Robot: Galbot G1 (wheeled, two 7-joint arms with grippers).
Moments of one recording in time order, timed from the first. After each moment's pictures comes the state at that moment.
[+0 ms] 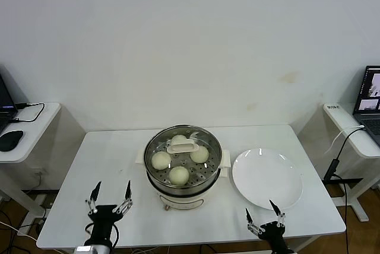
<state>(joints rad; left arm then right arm) 1.74 -1.31 -0.50 -2.13 -0.15 -0.09 -0.23 -1.69 1.40 0.61 1.84 -0.03 0.20 -0.15</state>
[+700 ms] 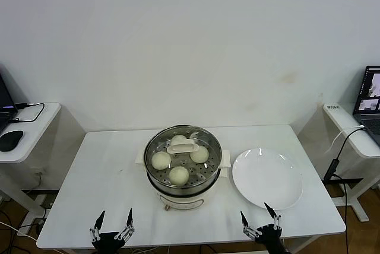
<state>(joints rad) 1.85 -1.36 -0.51 -2.03 -0.22 -0.15 -0.15 -1.74 1.35 0.57 1.92 0.07 0.14 -0.16</state>
